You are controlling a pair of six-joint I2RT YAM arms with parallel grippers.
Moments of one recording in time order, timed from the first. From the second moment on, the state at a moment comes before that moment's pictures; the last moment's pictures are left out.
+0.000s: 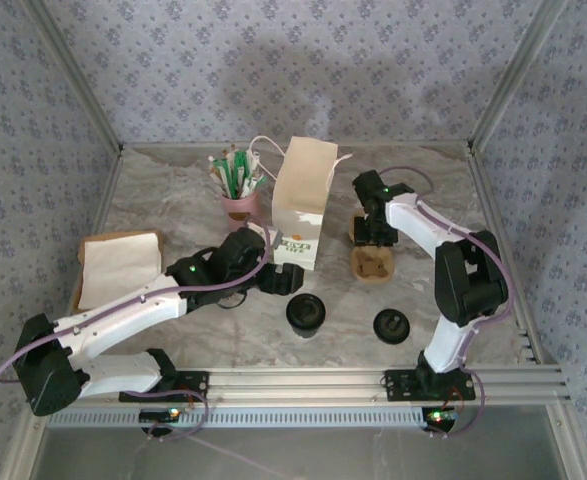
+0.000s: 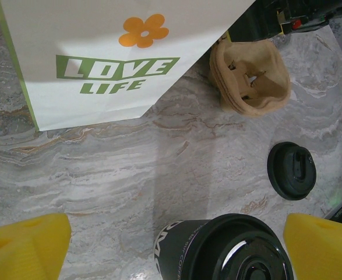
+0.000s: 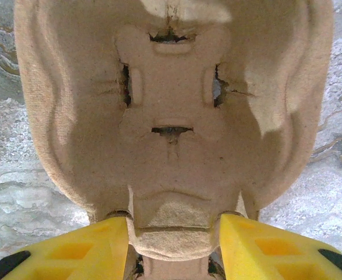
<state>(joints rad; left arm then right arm) -0.93 1.17 0.89 -0.45 0.02 -0.60 0.36 1.77 1.30 -0.89 0.11 0.37</state>
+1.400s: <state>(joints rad) -0.93 1.17 0.87 -0.45 0.02 -0.59 0.37 1.75 1.31 -0.93 0.11 0.38</state>
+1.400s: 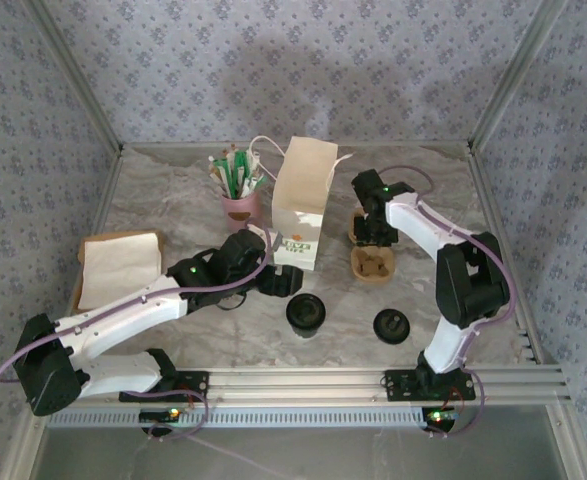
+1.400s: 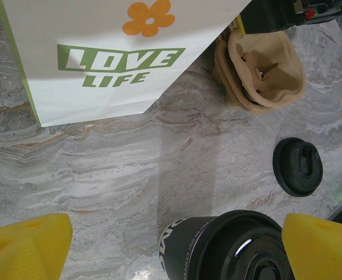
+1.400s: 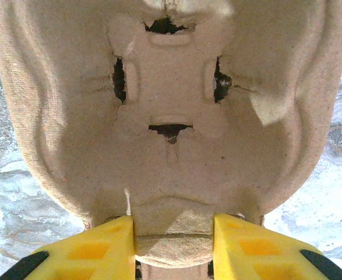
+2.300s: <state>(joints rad) -0.88 1.07 1.22 -0.79 -0.16 -0.57 0.33 1.33 1.20 -0.96 0.03 0.37</state>
